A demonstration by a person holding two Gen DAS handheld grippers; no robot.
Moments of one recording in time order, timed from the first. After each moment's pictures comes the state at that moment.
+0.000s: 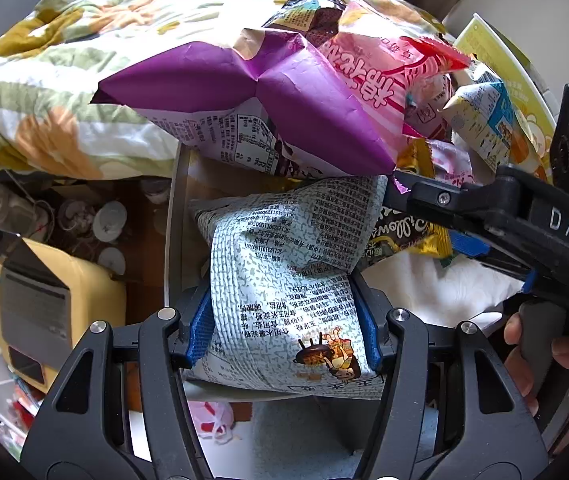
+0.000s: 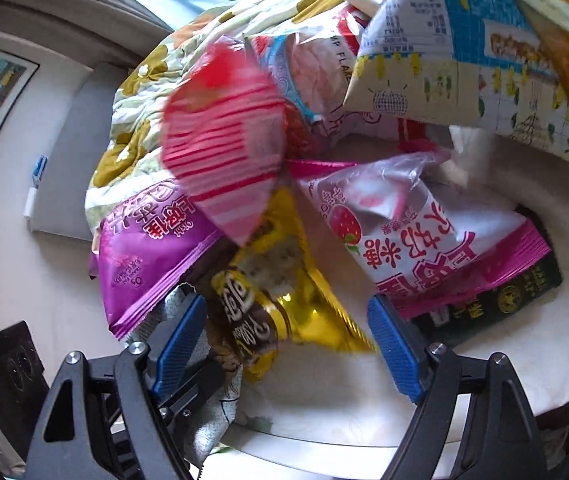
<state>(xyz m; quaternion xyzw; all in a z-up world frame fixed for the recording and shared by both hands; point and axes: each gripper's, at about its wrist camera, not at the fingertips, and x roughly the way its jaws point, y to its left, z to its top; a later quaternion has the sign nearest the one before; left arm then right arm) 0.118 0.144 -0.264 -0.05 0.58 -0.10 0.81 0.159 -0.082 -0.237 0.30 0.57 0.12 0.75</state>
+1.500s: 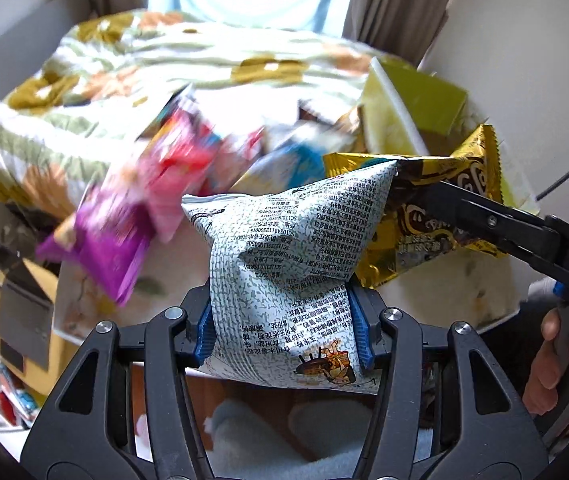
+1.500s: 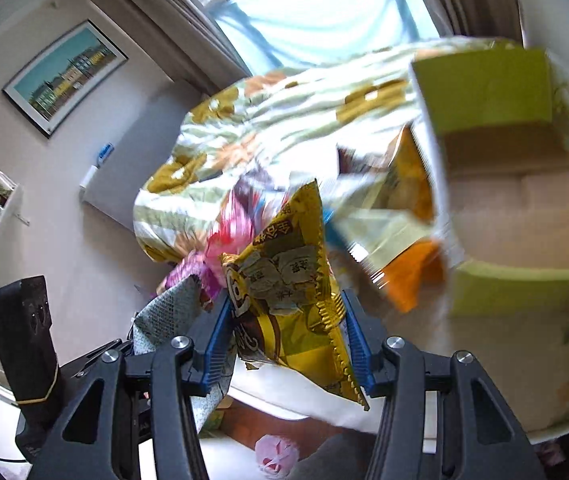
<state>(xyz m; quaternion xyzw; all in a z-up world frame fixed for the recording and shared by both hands) 0.084 -0.055 -0.145 -0.05 0.48 -0.08 0.87 0.126 -0.227 -0.112 0.18 0.46 0.21 0.85</state>
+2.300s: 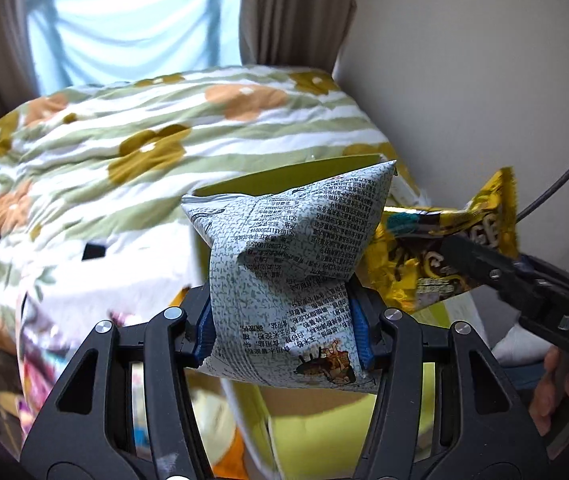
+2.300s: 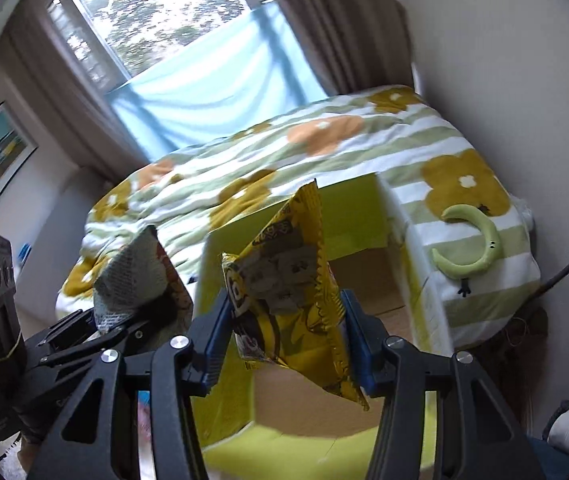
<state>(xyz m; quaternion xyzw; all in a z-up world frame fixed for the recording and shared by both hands) 0.305 -0.278 -0.090 0.04 0.46 -0.21 0.86 0.239 -0.418 -0.070 0.21 0.42 0.01 0.88</state>
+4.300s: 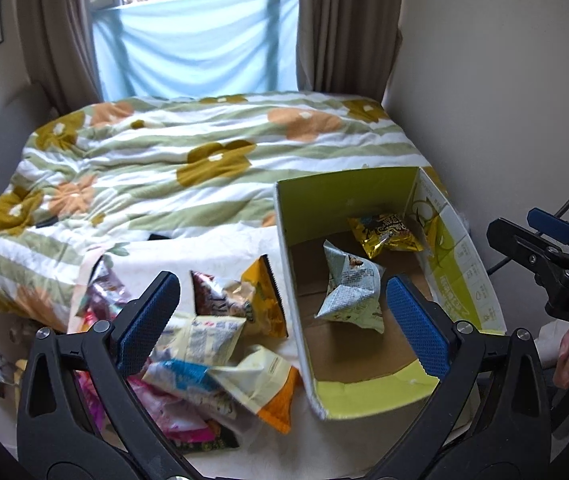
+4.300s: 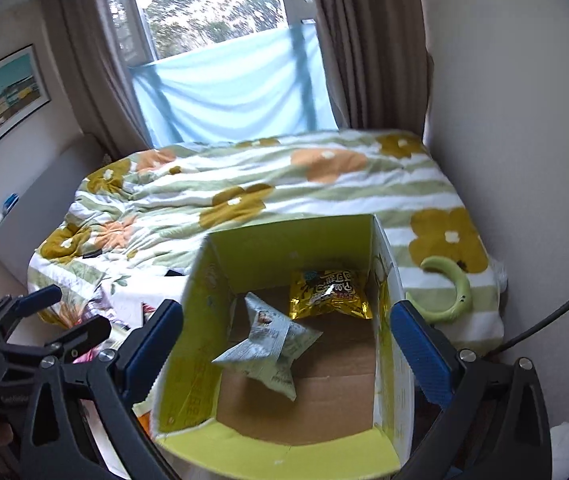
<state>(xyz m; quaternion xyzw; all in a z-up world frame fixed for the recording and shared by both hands) 0.209 -0.203 -0.047 0.03 0.41 -0.10 0.91 0.193 -0.404 -0.018 0.07 0.38 0.04 0.92</state>
